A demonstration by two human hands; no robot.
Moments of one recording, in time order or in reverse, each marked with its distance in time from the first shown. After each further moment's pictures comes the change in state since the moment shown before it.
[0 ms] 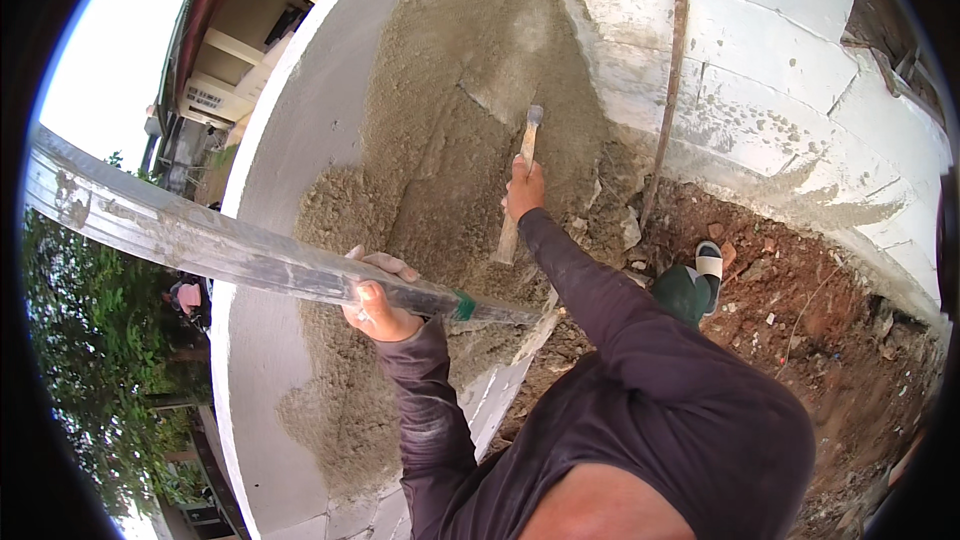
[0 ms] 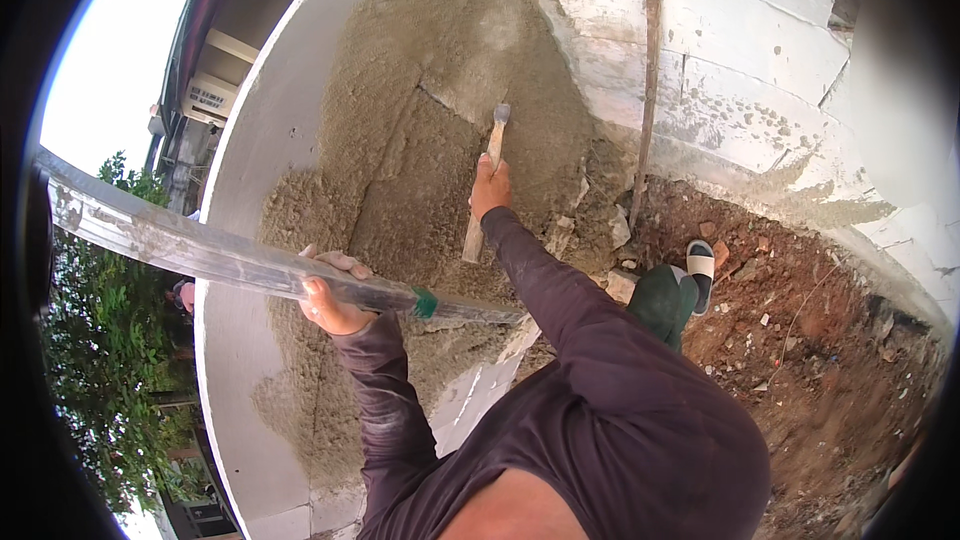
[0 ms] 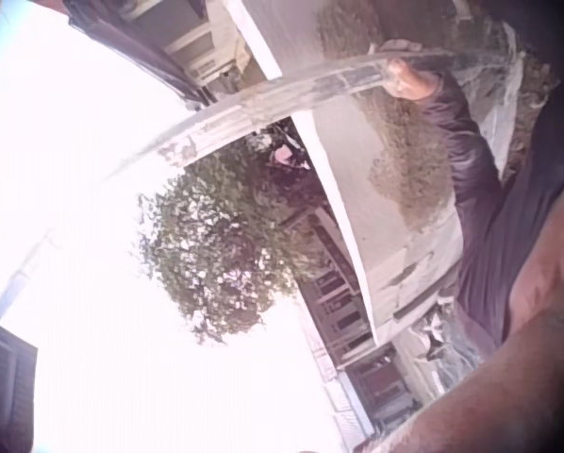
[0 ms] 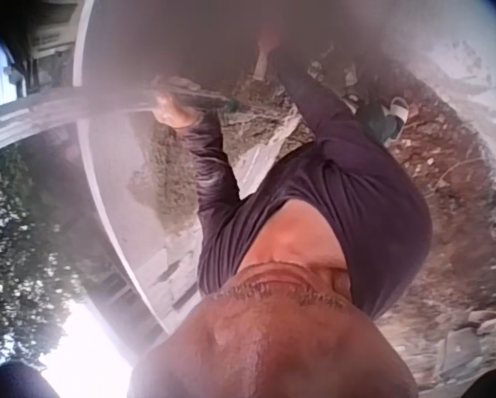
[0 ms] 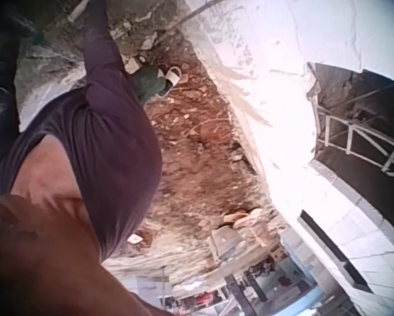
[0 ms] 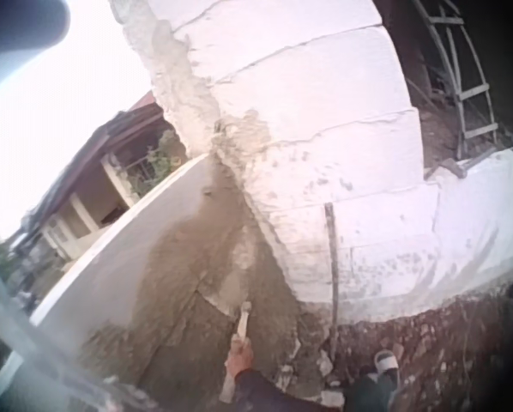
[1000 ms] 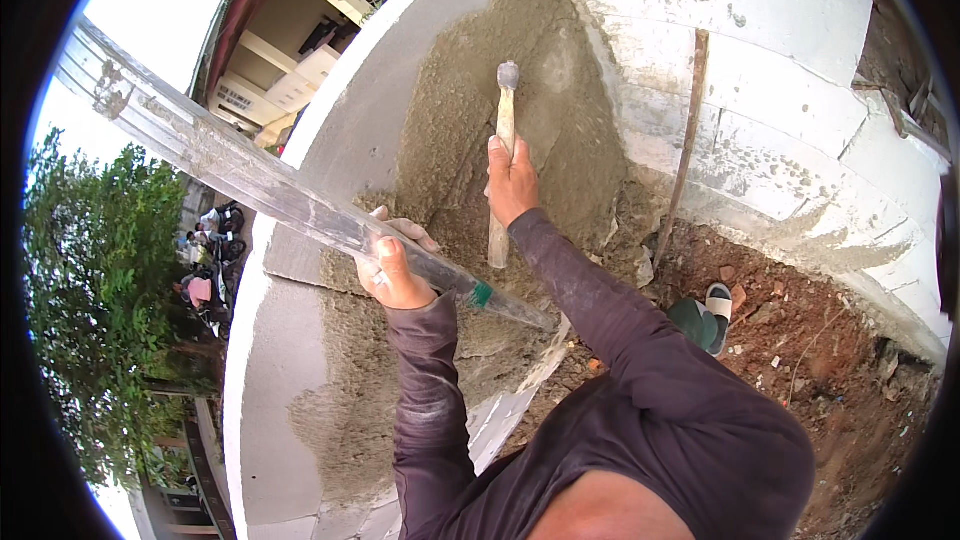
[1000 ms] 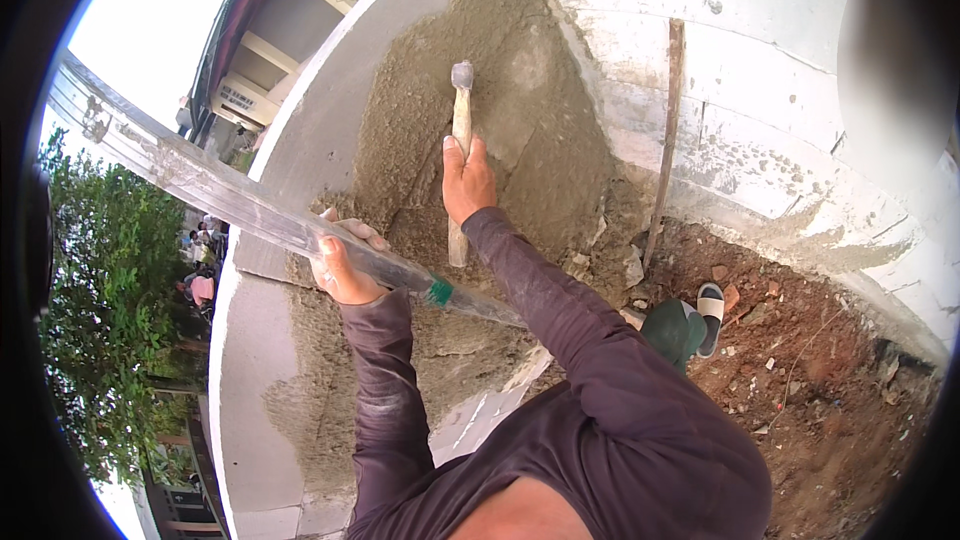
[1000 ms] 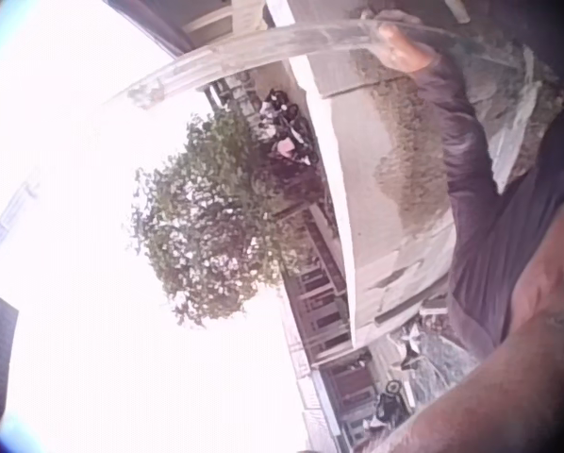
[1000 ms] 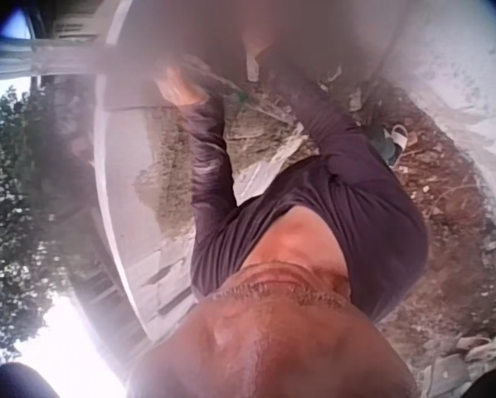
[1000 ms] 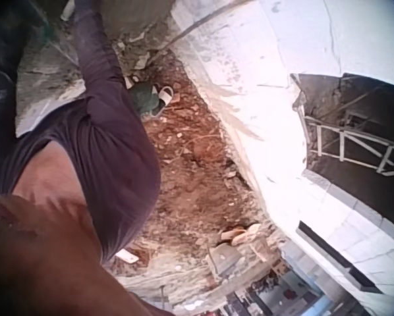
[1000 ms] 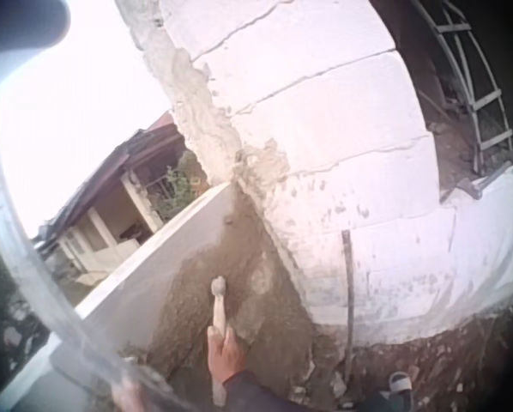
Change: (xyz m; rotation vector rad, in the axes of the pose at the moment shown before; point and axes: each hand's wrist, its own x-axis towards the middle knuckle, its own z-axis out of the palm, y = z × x) left_hand 0.042 0.004 0.049 0.005 0.014 0.073; right_hand -0.034 -0.139 0.021 -0.066 -0.161 -0.408
